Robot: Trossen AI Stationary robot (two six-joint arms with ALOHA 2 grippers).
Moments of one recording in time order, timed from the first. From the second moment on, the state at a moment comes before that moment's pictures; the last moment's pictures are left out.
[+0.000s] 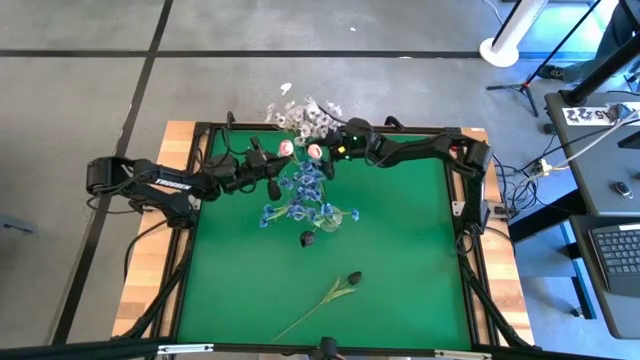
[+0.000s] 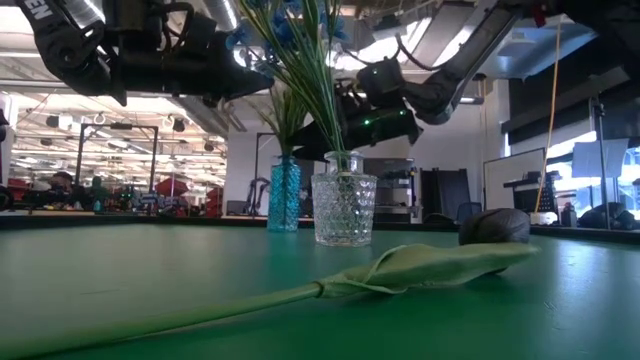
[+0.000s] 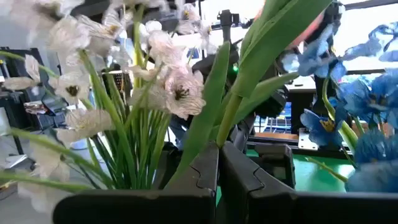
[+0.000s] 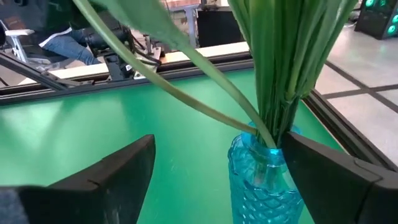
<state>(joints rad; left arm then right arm) 0.30 1.28 0.34 1.06 -0.17 0.10 -0.46 1.97 1.13 0.58 -0.44 -0.01</state>
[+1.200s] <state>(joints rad) 0.30 1.28 0.34 1.06 -0.21 0.09 -0.48 1.69 0.96 0.53 -0.44 0.00</state>
